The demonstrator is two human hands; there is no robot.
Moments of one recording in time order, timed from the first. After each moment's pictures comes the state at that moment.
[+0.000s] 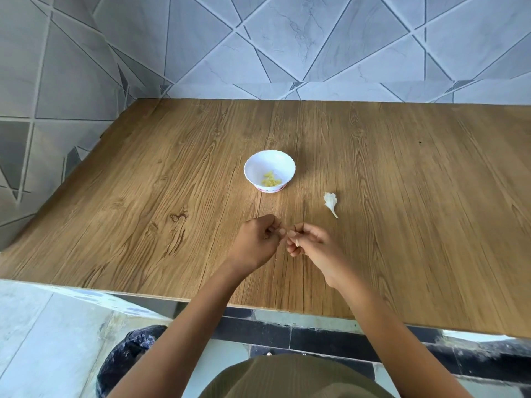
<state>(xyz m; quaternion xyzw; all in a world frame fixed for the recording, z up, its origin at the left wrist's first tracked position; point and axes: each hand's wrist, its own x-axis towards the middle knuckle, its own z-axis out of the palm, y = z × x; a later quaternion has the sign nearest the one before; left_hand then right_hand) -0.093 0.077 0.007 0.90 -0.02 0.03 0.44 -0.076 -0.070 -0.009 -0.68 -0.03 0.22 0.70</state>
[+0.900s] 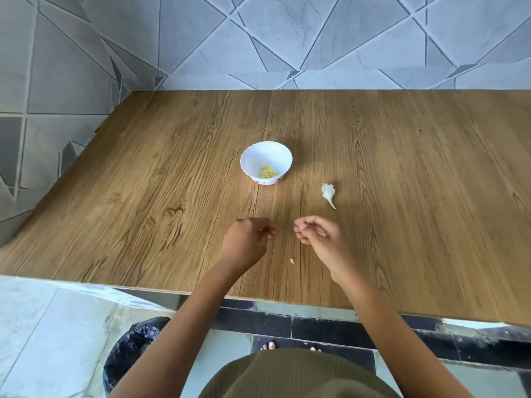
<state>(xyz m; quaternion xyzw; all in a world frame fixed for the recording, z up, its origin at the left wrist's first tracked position) -0.097 0.088 -0.015 0.94 -0.01 0.04 0.34 -0.081 -0.084 -0.017 -0.72 -0.01 0.12 0.69</state>
